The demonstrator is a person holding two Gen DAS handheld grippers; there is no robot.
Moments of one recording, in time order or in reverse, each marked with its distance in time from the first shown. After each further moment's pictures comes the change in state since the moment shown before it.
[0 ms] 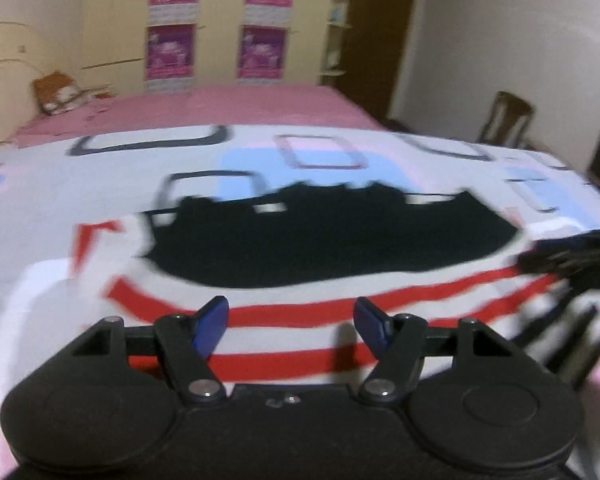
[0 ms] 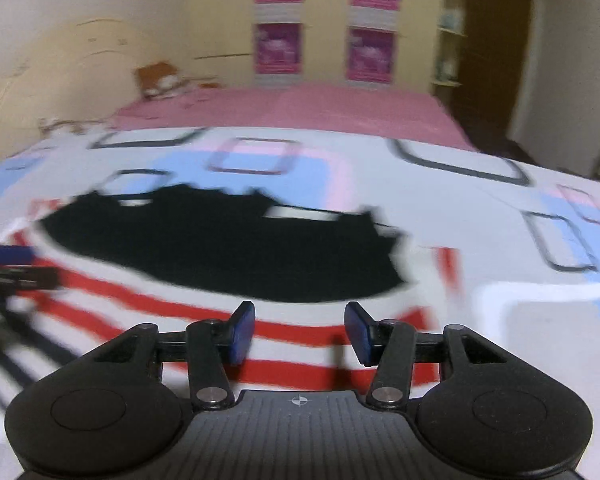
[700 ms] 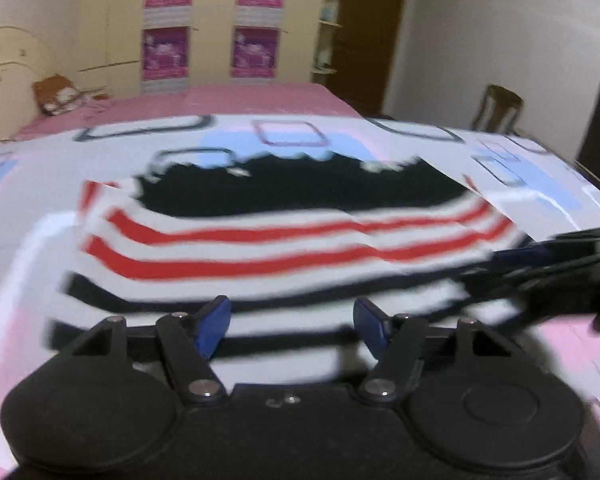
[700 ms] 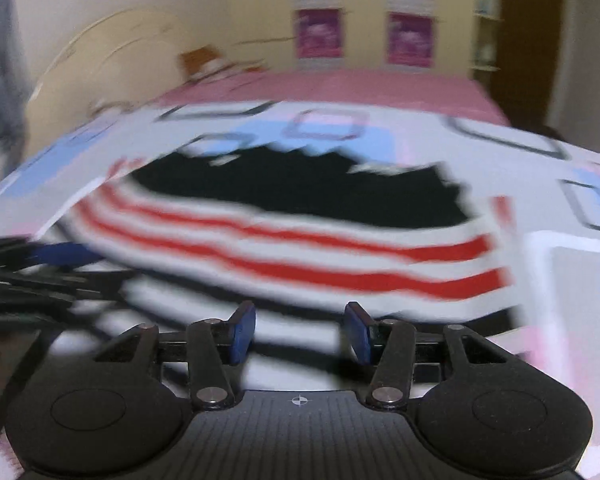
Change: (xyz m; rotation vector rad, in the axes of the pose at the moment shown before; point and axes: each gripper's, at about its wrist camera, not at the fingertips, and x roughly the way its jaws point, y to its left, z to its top) left arm -0.046 -0.043 -0.049 0.010 0.011 0.006; right arm -0.048 0.040 -0.046 -0.012 0.056 0.119
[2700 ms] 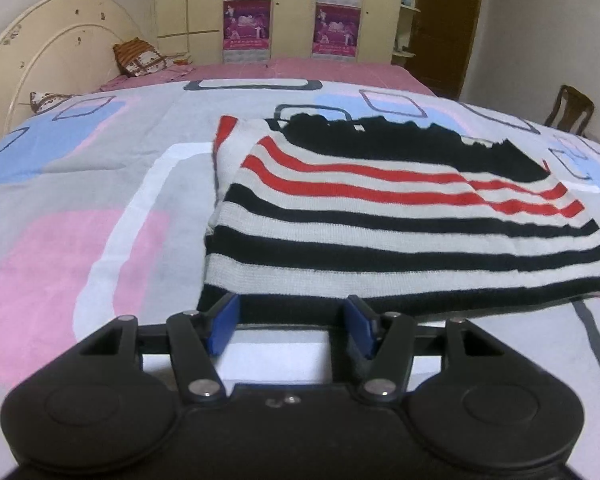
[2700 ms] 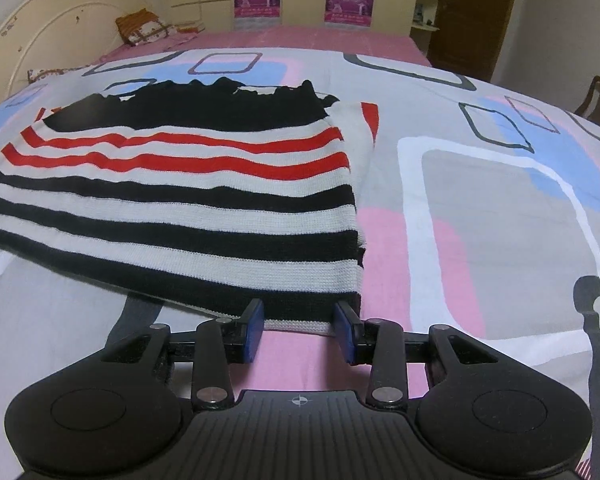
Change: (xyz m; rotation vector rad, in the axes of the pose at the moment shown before) left arm -0.047 0.065 -0.036 -0.130 0.061 0.225; right arm -0.037 -0.076 -0.056 0.056 0.113 -0.211
